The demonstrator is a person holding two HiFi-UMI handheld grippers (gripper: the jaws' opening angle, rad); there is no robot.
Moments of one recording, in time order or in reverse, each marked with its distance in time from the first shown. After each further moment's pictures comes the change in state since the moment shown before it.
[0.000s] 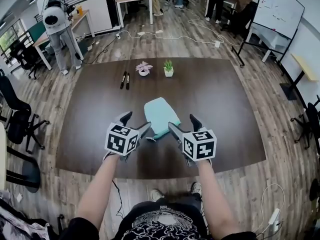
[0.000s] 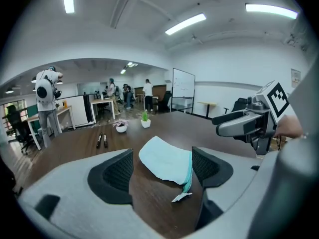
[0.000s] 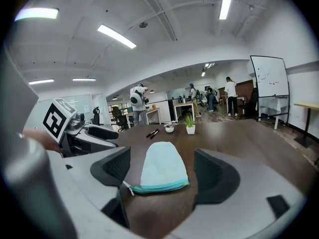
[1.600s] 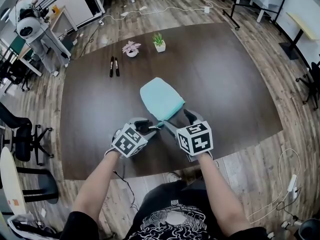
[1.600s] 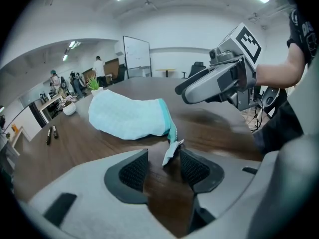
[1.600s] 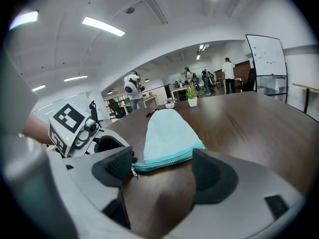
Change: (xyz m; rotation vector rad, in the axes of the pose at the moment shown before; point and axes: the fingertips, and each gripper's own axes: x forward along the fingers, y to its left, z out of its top) left arm 0.059 -0.041 -0.135 0.393 0.325 -0.398; right arm 0.043 0.018 -0.098 0.107 0.159 0.000
